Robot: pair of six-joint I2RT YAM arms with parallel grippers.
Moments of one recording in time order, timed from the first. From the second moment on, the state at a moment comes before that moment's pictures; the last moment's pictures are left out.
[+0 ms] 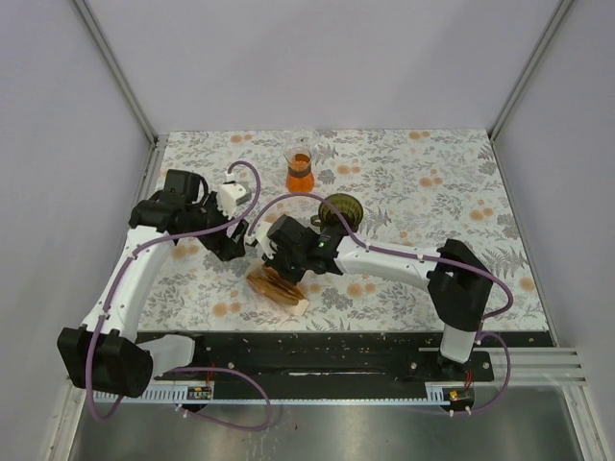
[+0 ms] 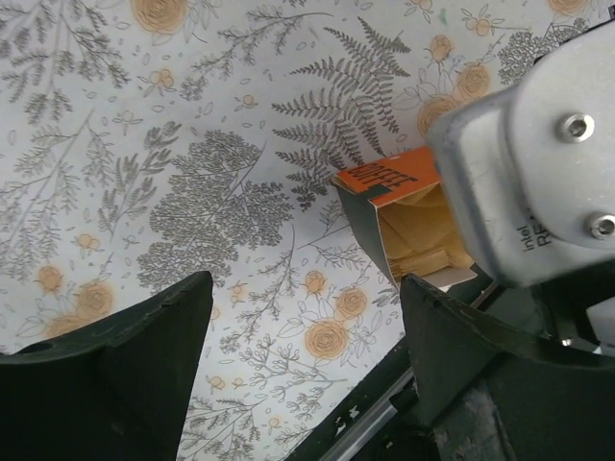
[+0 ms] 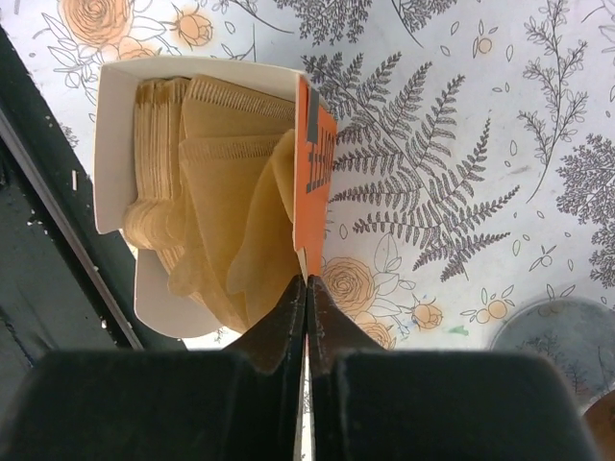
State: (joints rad) left arm -0.16 1.18 1.16 -1.01 0.47 0.51; right arm 1.08 1.81 1.38 -0.45 -0.06 -0.01
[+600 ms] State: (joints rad) left arm -0.16 1.37 1.11 -1.04 0.64 0.47; right arm 1.07 1.82 1.34 -0.39 -0.02 0.06
